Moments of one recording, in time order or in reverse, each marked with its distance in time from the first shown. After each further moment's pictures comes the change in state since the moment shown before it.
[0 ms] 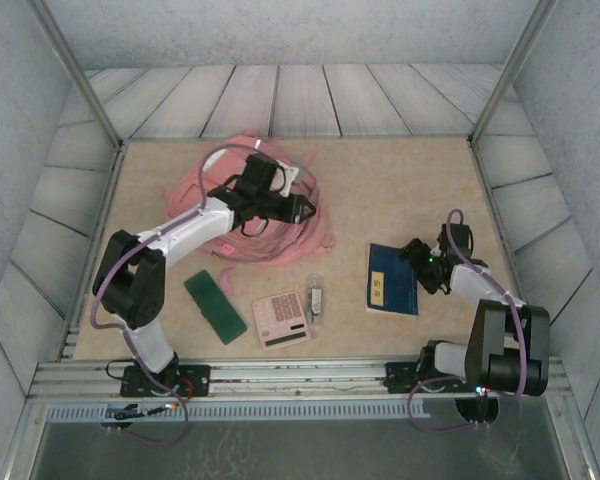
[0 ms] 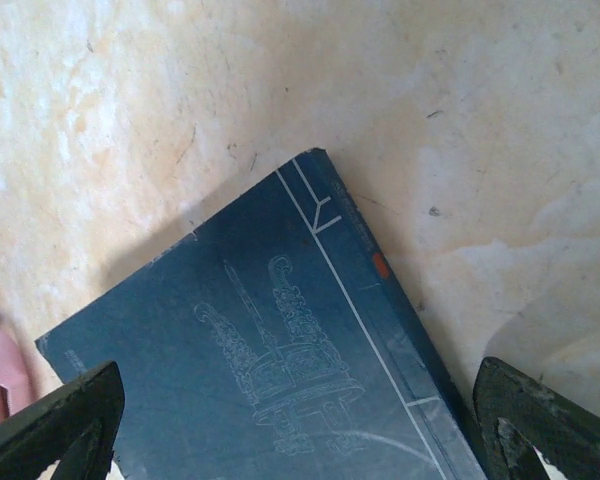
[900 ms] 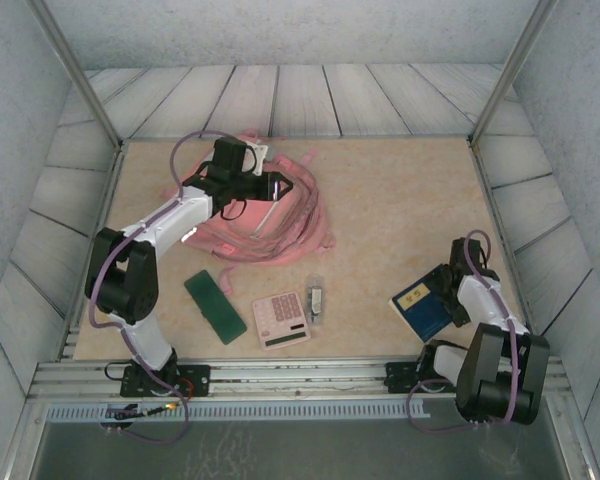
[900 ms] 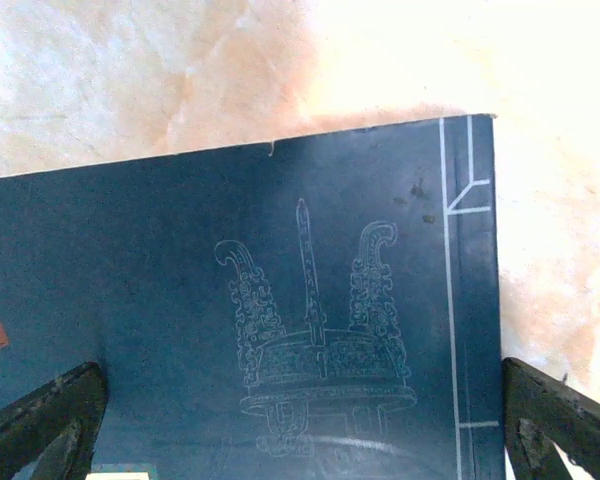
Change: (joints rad) left arm 0.197 0.000 0.031 0.056 0.043 0.019; right arm -0.106 -0.140 -0.042 -0.317 0.430 0.137
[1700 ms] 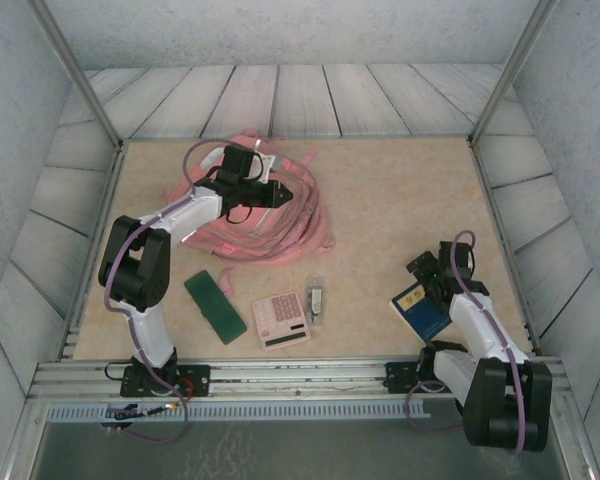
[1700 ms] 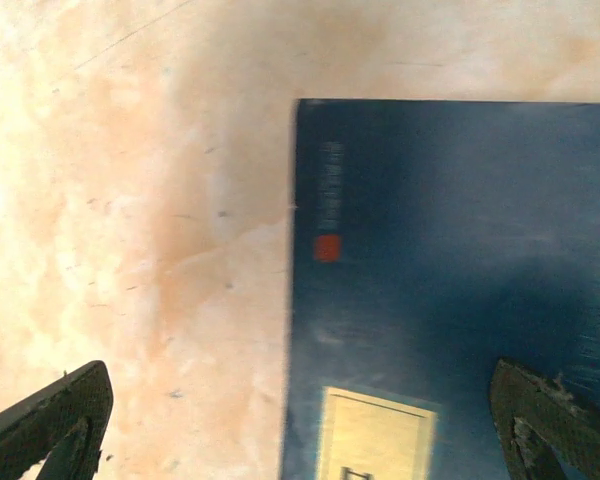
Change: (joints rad) left arm -0.005 0.108 0.002 0.031 0.065 0.007; right arm 0.158 -0.118 -0.076 0.235 -0.172 0.012
